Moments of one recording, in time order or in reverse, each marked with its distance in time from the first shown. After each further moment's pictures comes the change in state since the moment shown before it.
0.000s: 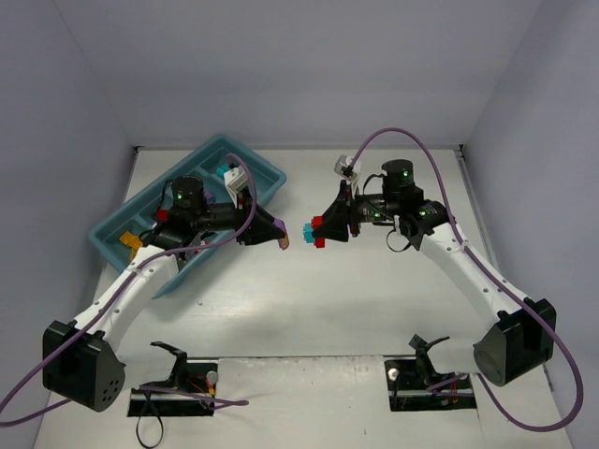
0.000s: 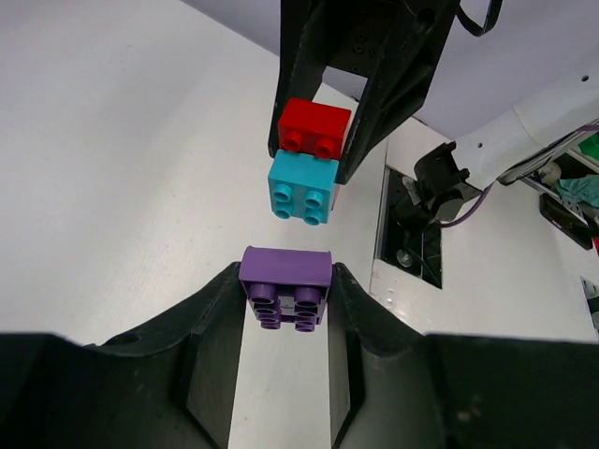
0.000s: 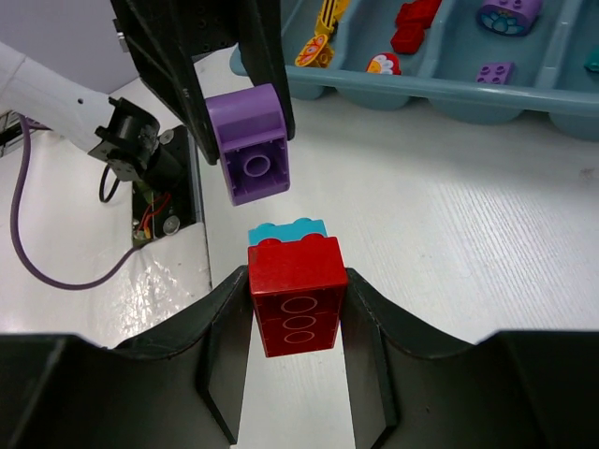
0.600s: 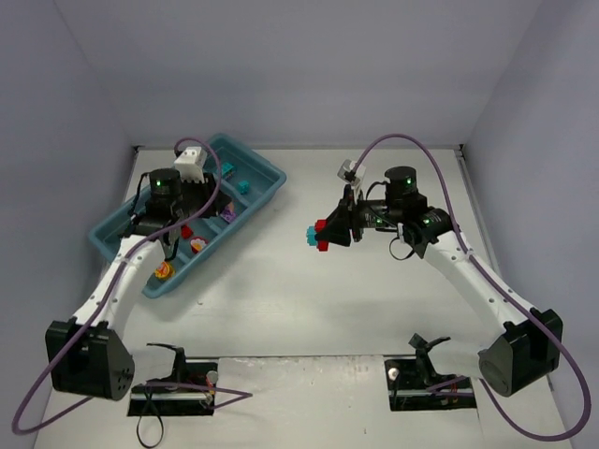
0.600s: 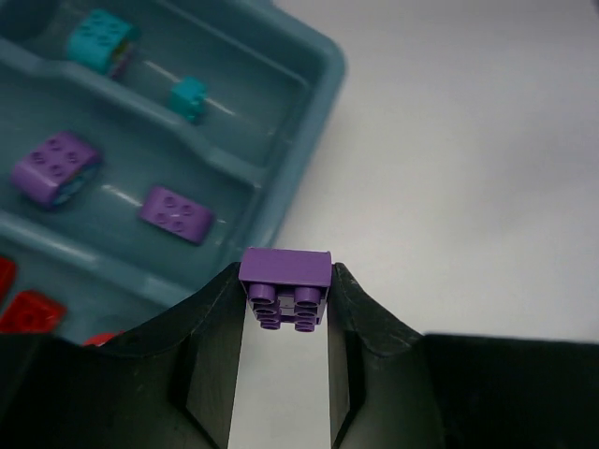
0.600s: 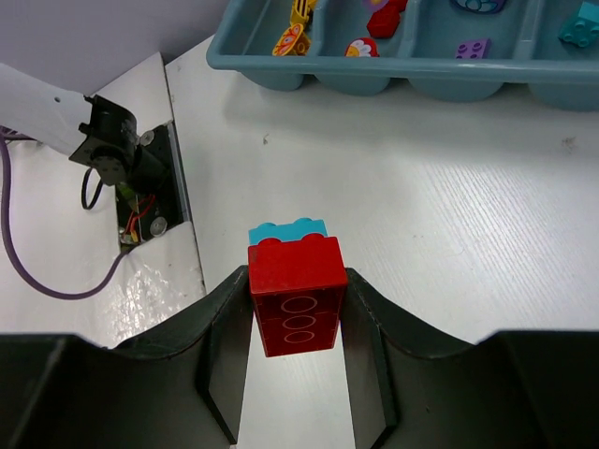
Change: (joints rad) left arm 0.200 0.011 0.037 -0.241 -0.685 0.033; right arm -0.006 -0.053 -0.051 -0.002 0.087 0.027
